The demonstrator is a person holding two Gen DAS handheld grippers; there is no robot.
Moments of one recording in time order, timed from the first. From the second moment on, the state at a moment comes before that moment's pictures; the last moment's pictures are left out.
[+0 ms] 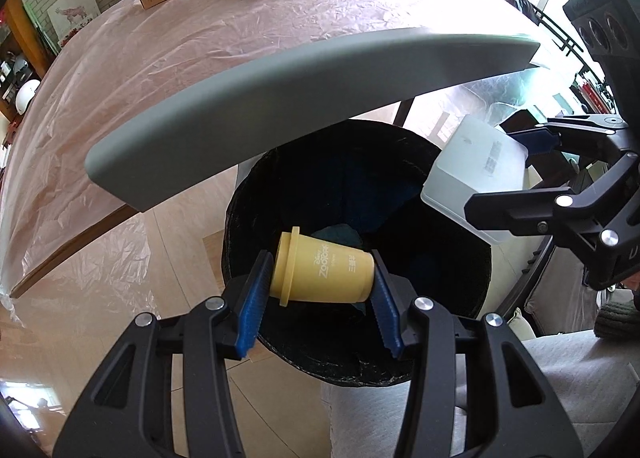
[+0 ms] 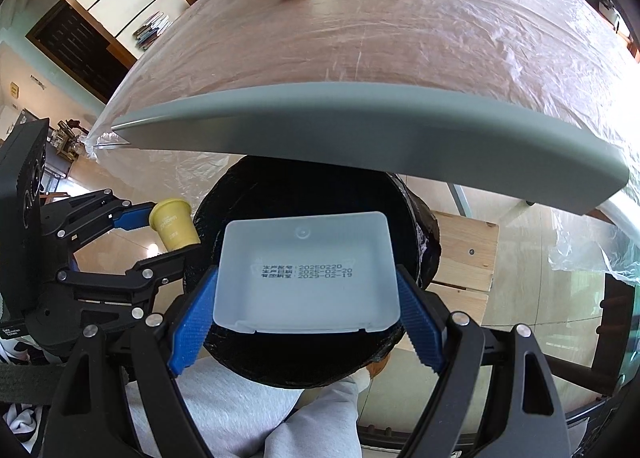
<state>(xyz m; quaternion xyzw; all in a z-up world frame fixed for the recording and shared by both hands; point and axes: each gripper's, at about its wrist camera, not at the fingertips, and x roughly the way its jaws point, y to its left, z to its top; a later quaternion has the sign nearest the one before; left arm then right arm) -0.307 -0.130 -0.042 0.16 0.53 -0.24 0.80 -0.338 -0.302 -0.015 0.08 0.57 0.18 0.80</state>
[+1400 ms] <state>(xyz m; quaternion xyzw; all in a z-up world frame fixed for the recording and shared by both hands) -0.289 -0.103 0.080 0.09 0.40 -0.25 0.88 -0.353 -0.344 0.135 0.00 0.32 0.09 0.94</state>
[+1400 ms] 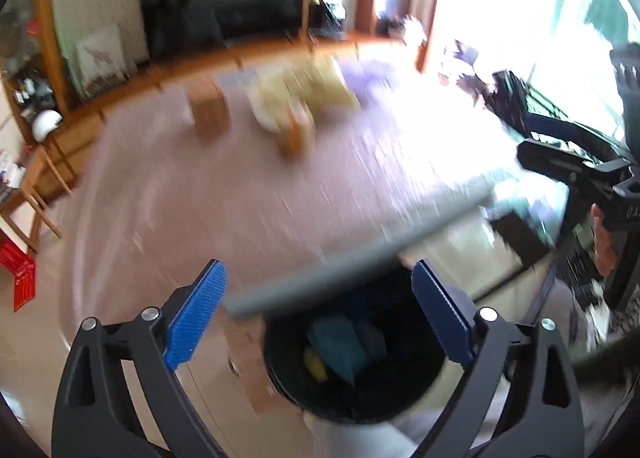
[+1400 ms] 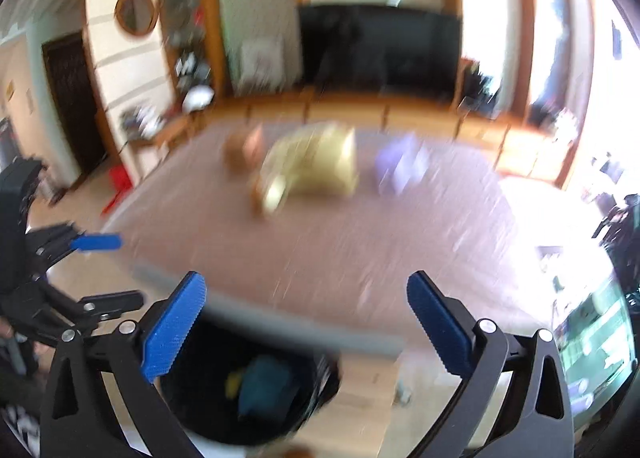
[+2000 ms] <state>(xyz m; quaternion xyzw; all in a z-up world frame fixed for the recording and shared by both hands) -0.119 -0.109 0.091 0.10 0.39 -0.18 0.90 -0.137 -0.466 0.078 0.30 0.41 -0.02 0.86</state>
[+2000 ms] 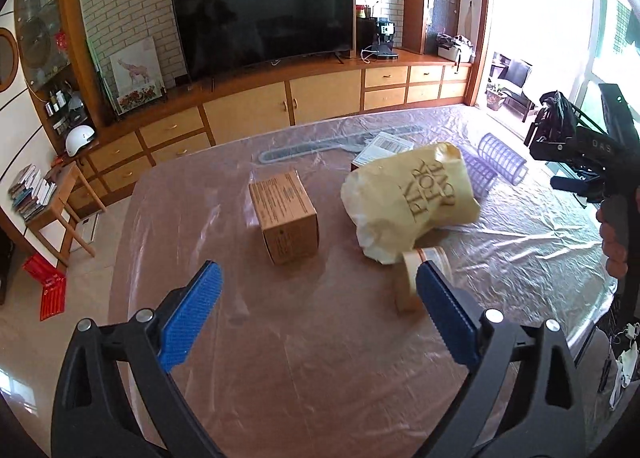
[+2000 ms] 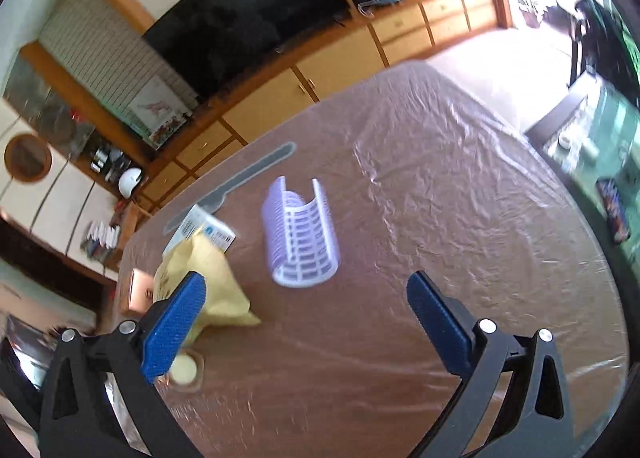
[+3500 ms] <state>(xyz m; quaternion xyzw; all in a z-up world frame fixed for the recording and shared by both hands) -0.018 -0.101 0.032 0.06 0.47 -0.17 0.86 -0.145 -0.367 0.088 0.13 0.43 0.10 0.89</state>
